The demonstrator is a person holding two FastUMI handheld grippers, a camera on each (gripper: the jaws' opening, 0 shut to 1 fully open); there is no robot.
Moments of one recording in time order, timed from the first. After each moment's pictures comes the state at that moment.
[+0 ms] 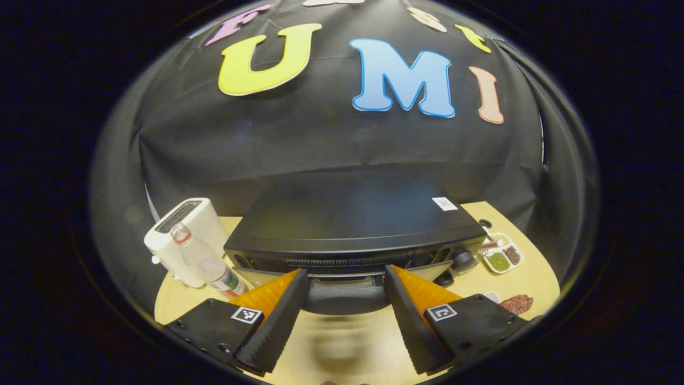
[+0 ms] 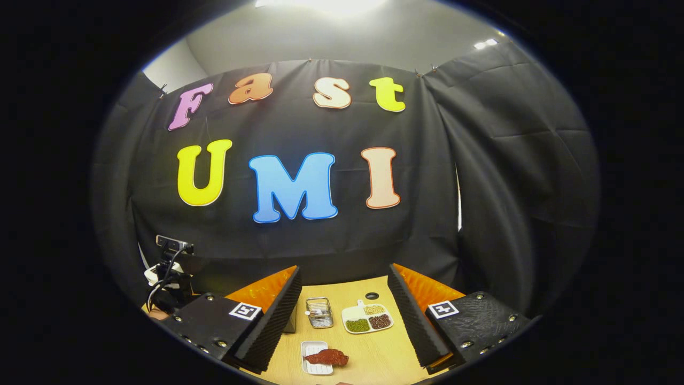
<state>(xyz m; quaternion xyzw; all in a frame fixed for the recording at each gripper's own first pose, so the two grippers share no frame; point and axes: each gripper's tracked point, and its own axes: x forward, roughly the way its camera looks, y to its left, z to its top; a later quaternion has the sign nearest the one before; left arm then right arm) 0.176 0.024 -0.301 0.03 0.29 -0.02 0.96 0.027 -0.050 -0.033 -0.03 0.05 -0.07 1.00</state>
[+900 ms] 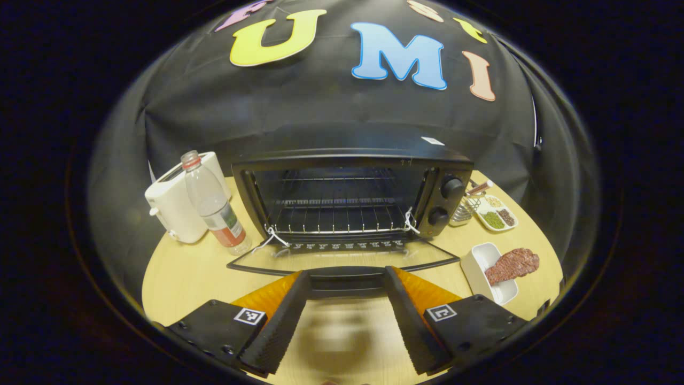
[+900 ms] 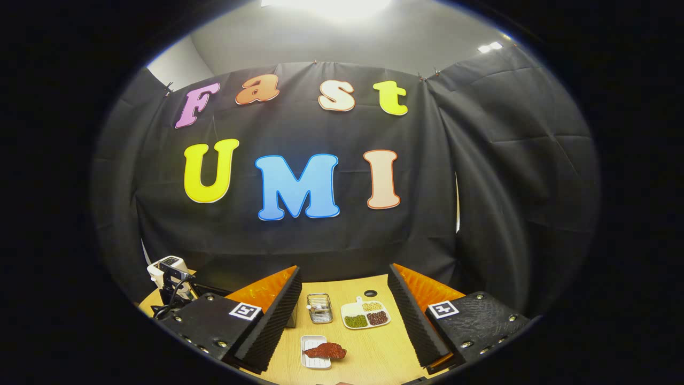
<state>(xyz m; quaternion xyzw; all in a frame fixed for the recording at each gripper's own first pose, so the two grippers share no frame) 0.087 0.029 -0.367 0.01 0.36 -0.02 0.93 0.000 -0.045 -0.035 -0.04 0.06 -0.07 1.00</state>
